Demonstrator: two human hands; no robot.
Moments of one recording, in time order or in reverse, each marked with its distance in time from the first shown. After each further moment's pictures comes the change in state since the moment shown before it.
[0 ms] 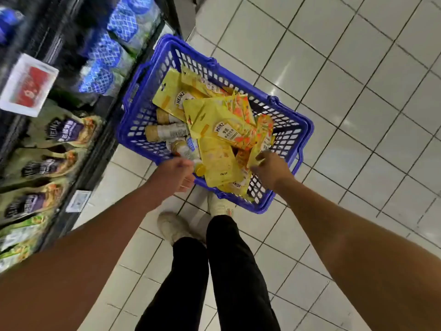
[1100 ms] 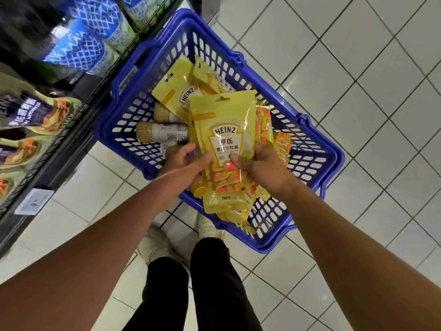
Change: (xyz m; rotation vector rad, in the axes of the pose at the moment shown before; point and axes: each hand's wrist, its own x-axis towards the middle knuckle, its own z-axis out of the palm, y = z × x) left_hand 0.089 -0.015 0.003 -0.265 -0.013 0.135; right_hand 0.062 -0.060 0.014 0.581 -0.280 -0.261
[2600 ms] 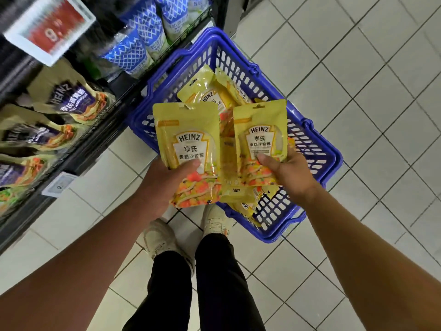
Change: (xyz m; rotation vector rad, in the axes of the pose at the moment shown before) left_hand -0.073 -0.024 -0.039 -0.220 0.084 0.229; right_hand -0.048 -0.002 -0.005 0.154 0.143 -0.018
